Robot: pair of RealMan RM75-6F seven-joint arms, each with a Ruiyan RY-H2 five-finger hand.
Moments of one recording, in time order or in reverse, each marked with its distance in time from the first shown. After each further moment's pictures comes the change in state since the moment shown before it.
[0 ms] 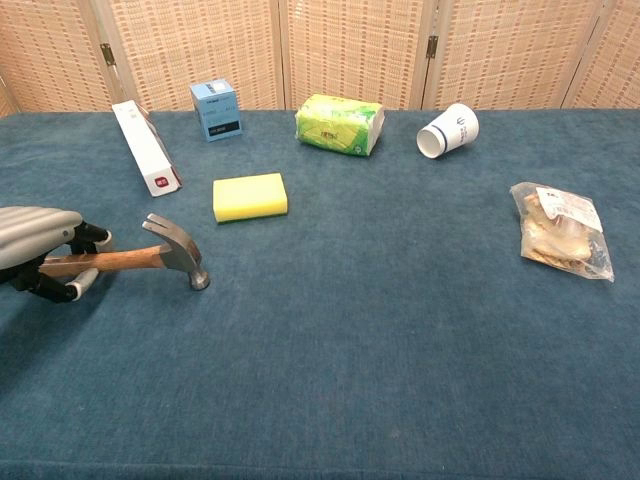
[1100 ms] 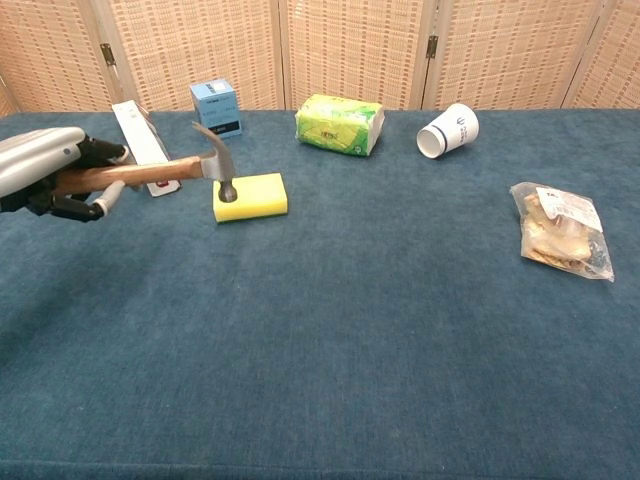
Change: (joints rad) left arm -0.047 -0.062 -0.032 0.354 0.440 0.121 -0.650; right arm -0.009 0.015 -0.004 -0.040 -0.008 0.012 -0.026
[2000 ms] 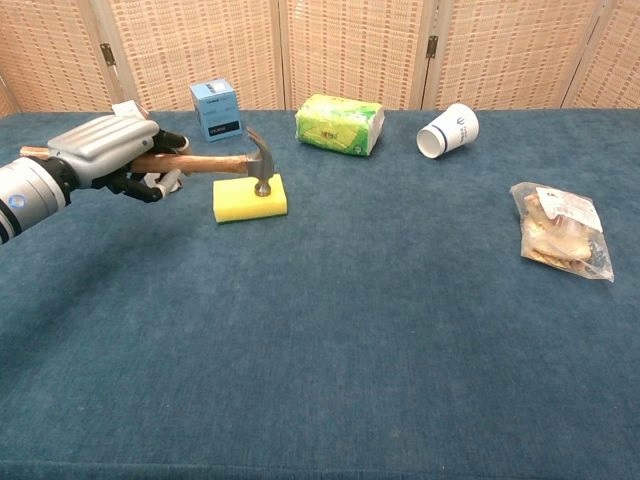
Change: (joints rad) left arm -0.186 -0.251 -0.008 0.545 0.064 -0.105 -0.088; right arm -0.016 0.008 0.000 -0.013 0.018 0.003 -0.017
